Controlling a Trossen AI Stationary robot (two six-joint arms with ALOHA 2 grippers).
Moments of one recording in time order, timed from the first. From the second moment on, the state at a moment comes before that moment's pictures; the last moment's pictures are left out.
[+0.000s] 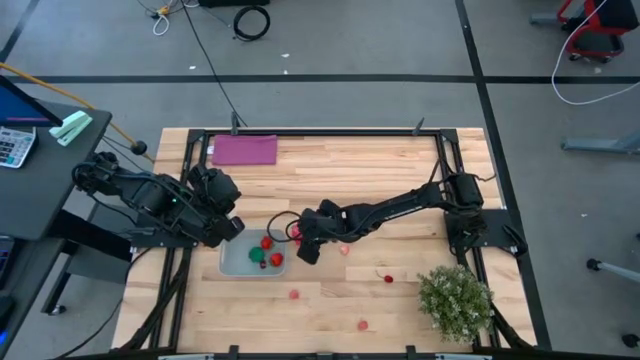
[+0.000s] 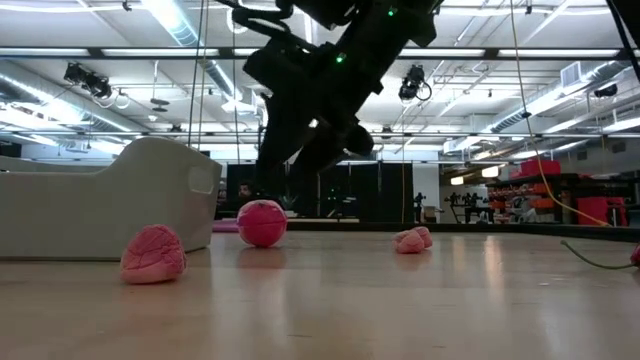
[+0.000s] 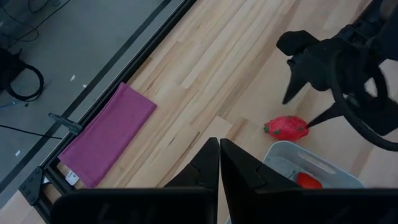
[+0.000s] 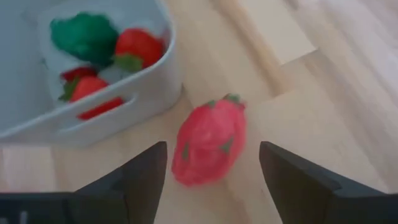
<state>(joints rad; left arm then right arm) -0.47 1.27 1.54 -1.53 -0.75 -0.93 0.13 2.04 1.45 -0.33 0.27 0.53</state>
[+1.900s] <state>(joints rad) -0.47 1.27 1.54 -1.53 -0.75 -0.93 0.16 2.22 1.46 -0.13 0.46 0.50</state>
